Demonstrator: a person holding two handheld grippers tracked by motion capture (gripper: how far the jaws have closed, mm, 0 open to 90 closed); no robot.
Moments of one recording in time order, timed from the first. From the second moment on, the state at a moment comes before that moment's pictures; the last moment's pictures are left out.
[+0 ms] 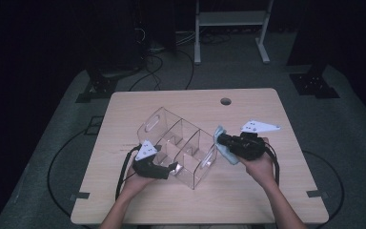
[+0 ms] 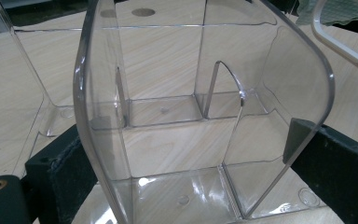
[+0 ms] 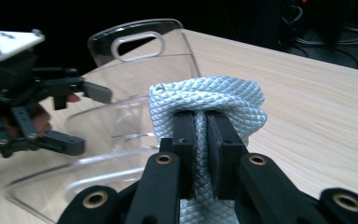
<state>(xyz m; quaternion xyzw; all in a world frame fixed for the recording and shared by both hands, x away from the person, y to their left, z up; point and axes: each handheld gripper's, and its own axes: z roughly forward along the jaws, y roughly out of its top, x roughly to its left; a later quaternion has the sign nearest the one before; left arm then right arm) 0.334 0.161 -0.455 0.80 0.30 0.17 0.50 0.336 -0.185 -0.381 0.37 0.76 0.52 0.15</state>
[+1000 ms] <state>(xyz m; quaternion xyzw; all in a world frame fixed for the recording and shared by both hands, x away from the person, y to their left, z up) 0.335 0.161 -0.456 0.80 0.30 0.17 0.49 0.337 -0.185 -0.456 0.40 0.77 0.49 0.09</state>
